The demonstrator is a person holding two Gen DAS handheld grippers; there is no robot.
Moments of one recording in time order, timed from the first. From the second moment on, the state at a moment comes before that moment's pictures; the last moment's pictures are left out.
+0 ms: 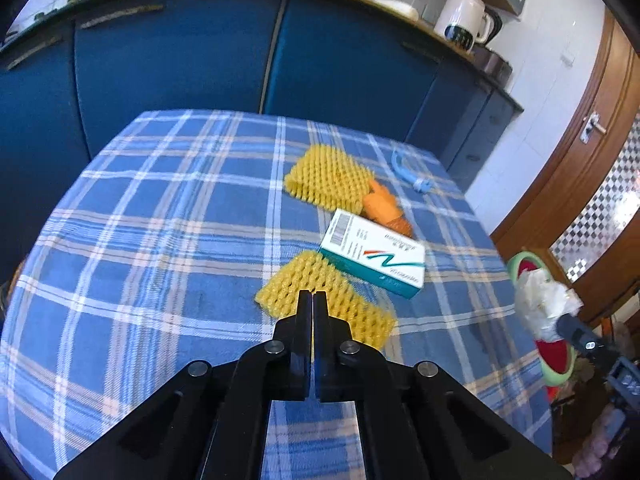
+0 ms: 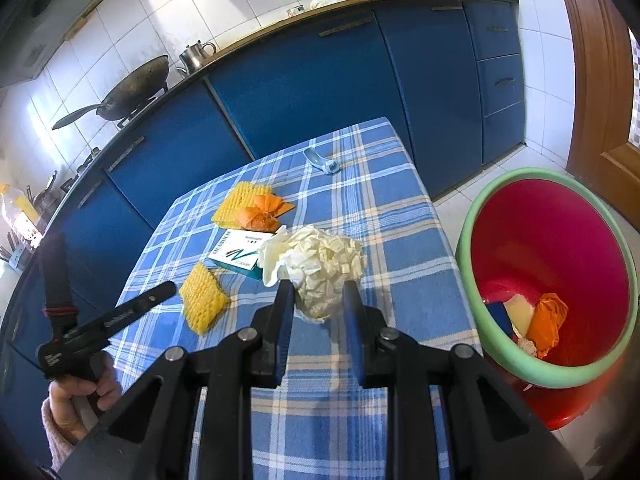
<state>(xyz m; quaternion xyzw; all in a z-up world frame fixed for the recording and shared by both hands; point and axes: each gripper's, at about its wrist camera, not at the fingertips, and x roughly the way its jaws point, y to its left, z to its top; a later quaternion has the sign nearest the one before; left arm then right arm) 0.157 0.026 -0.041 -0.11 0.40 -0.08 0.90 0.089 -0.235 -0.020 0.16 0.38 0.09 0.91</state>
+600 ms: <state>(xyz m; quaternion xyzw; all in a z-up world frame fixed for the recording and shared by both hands) 0.131 0.001 0.014 -0.09 0.36 -0.14 0.92 0.065 -0.251 -0.006 0.17 0.35 0.08 0.92</state>
